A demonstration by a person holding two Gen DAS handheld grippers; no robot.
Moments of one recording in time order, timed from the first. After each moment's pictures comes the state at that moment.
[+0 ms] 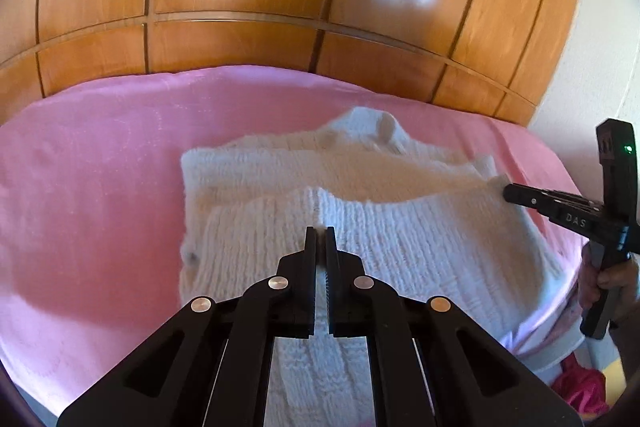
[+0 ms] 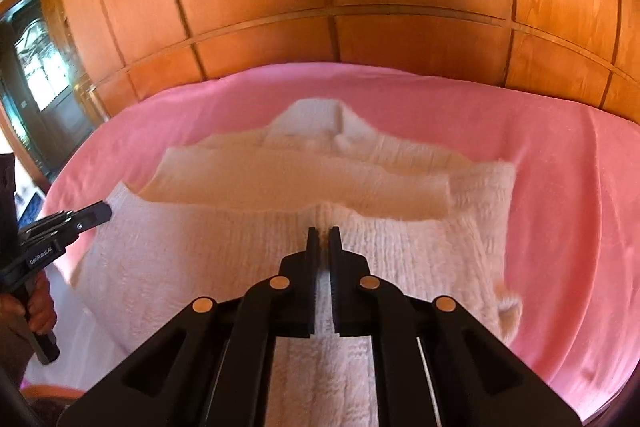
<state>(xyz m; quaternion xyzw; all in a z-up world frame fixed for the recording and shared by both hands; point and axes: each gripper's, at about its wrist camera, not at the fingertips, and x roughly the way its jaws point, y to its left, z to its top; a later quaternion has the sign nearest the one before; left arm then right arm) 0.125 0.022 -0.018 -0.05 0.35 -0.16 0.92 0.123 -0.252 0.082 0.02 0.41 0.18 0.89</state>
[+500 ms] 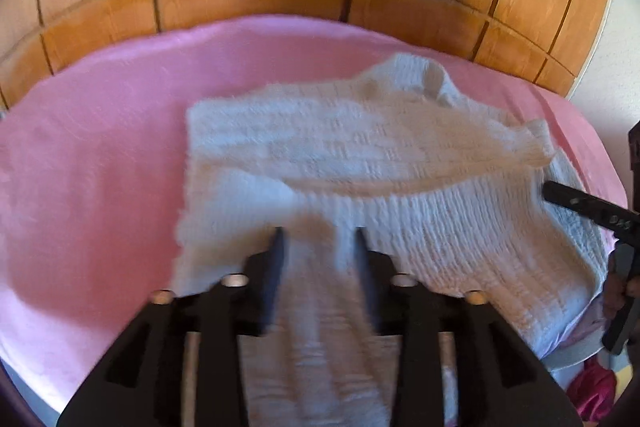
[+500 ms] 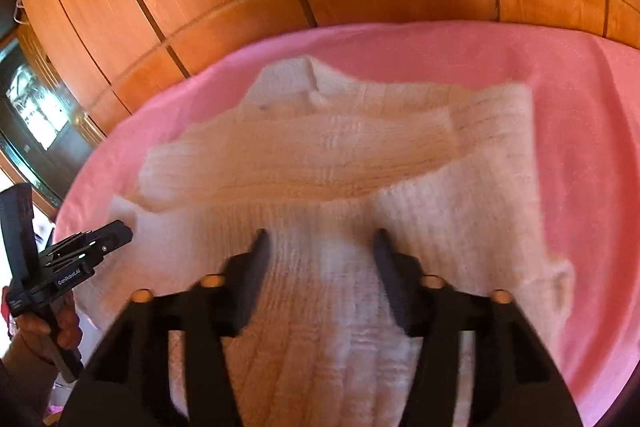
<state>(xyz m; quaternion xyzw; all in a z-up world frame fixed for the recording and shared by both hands) 0.147 0.022 -0.051 -0.01 0.41 -0.11 0.91 0.135 -0.283 0.041 0.10 0.44 0.18 0.87</state>
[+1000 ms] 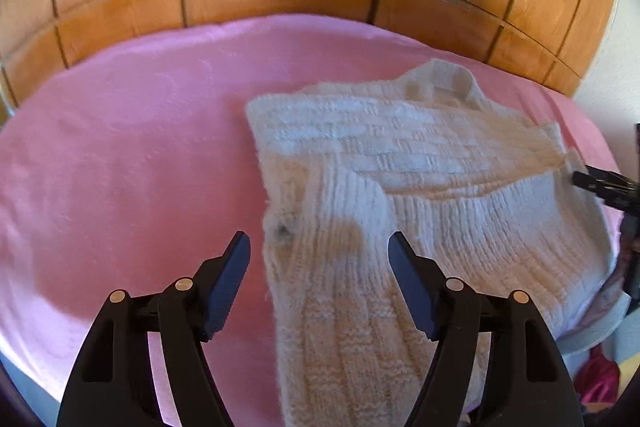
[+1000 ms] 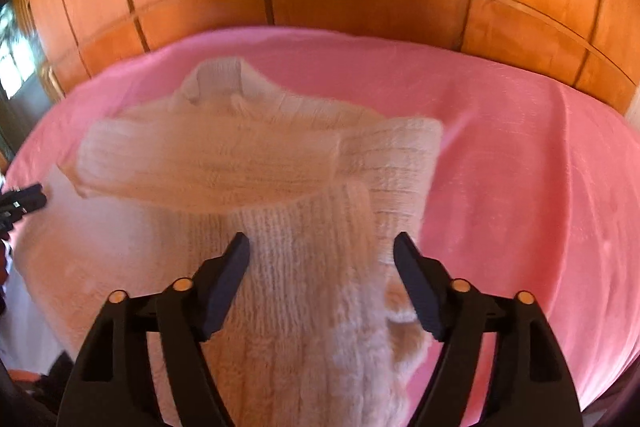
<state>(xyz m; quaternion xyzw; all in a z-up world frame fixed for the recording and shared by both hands) 0.150 0.074 -0.054 -0.02 0.43 -0.12 0.89 0.154 -0.314 0.040 -0.04 0.46 0.13 0.88</state>
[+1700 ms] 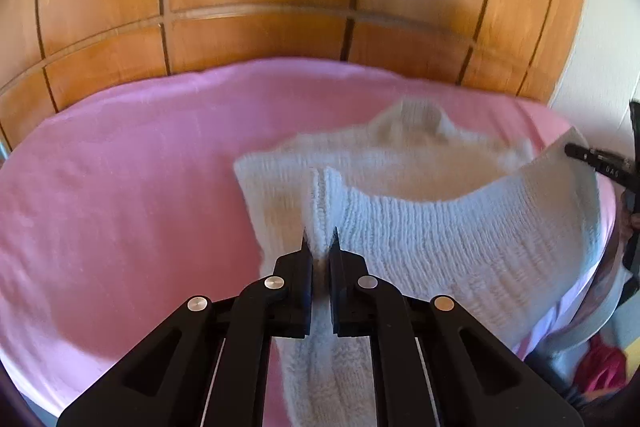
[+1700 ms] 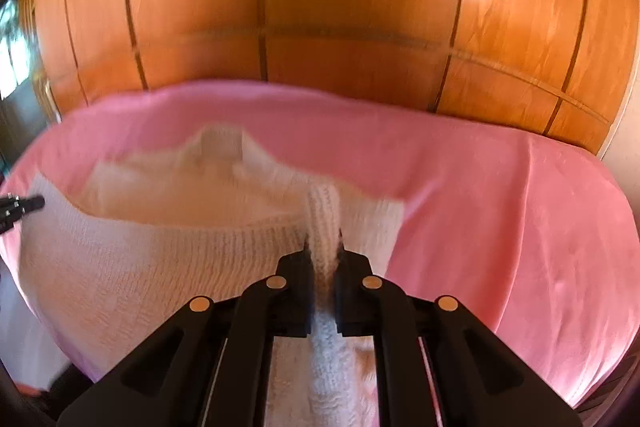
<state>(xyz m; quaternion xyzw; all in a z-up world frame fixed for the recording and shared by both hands) 0.150 0.076 -0.005 -0.01 0.37 -0.14 0.92 0.146 -0.320 0.116 -0.03 0.38 0.10 0.92</state>
